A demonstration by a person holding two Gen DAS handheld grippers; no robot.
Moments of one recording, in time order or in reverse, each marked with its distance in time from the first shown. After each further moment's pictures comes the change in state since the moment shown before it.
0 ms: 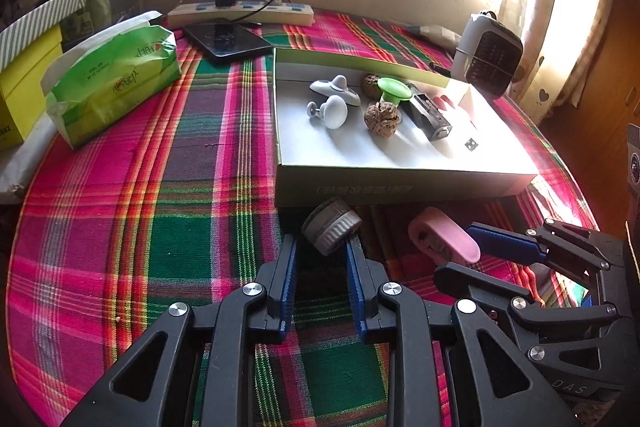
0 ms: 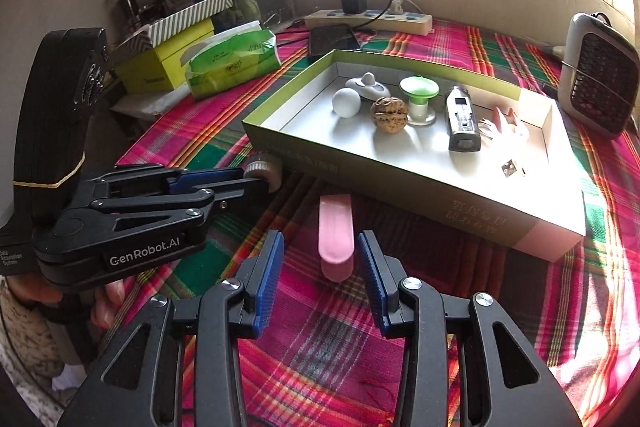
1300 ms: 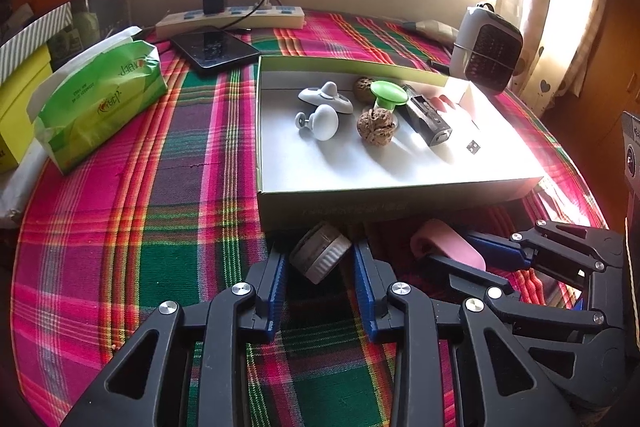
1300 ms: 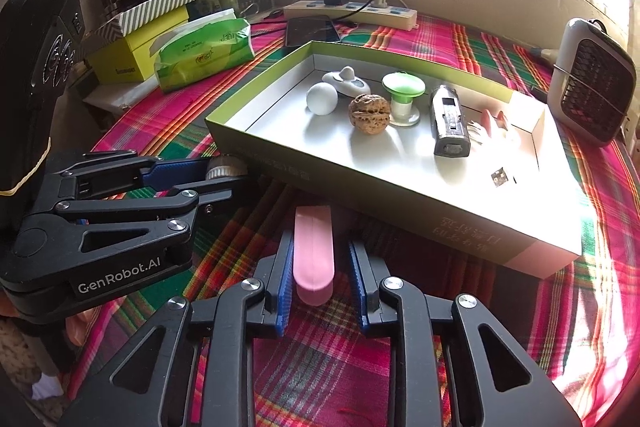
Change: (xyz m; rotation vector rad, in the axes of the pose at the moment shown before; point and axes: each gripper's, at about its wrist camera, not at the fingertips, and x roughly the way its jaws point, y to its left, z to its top) left arm 0.010 -0.008 0.012 0.047 0.002 0.019; right arm 0.015 0.001 0.007 -0.011 0.021 -0.080
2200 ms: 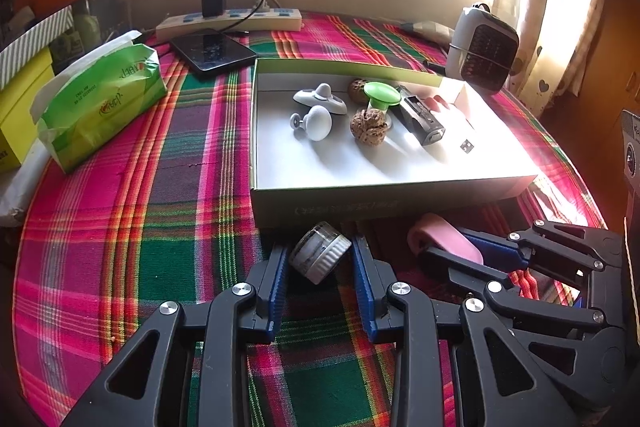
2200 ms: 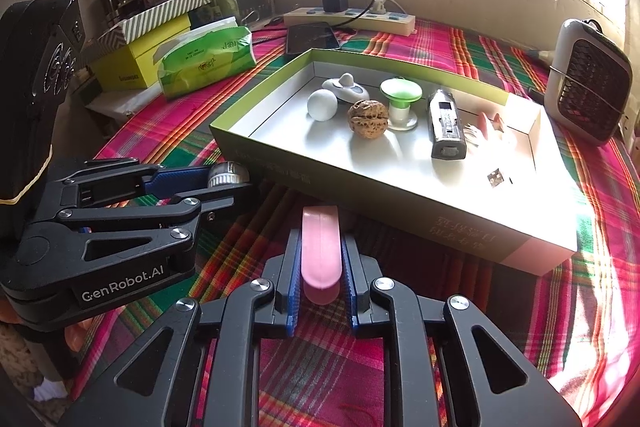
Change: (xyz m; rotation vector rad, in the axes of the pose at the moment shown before) left arm -0.005 -0.005 -0.002 0.001 -0.006 0.001; right arm -0.007 -0.001 -0.001 0.011 -0.025 0.012
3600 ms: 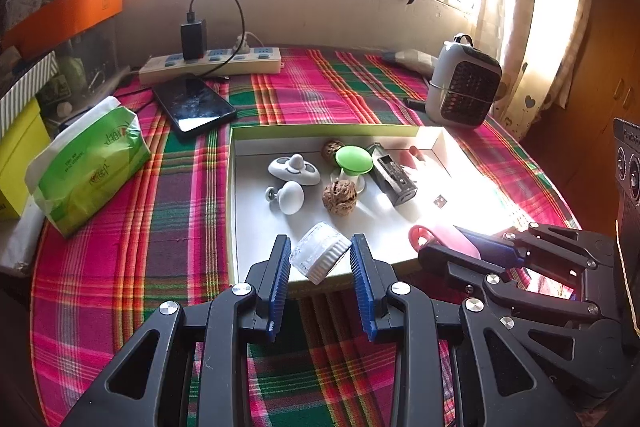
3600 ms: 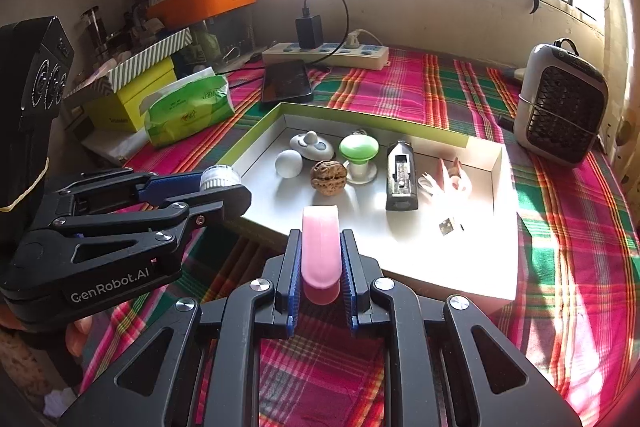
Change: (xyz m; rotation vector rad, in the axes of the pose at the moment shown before) left arm -0.013 -0.016 0.046 0.031 -0.062 -0.030; right arm -0.025 -0.026 0.035 0.052 -0.070 -0.030
